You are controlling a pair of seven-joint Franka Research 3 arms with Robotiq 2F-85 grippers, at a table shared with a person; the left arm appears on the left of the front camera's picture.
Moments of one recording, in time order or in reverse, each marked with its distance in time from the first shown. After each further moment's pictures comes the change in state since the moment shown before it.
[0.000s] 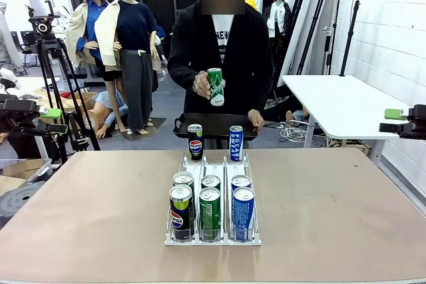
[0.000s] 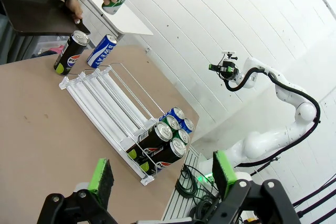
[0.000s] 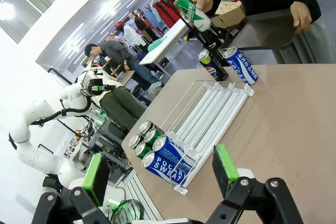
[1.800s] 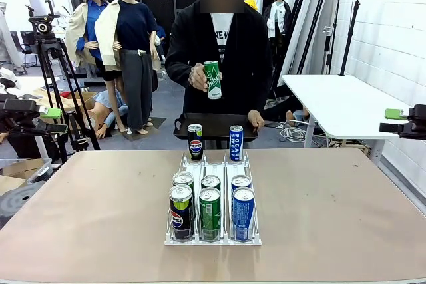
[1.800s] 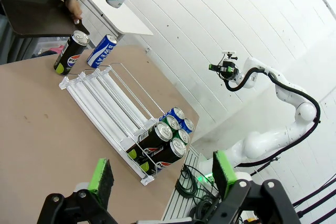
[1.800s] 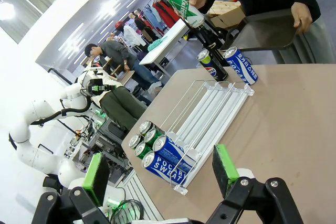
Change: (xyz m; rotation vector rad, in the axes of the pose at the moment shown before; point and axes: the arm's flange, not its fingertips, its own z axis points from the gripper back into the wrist) left arm 0.000 0.000 0.000 0.000 0.000 0.000; right arm 0.000 0.000 0.000 0.000 0.000 0.000
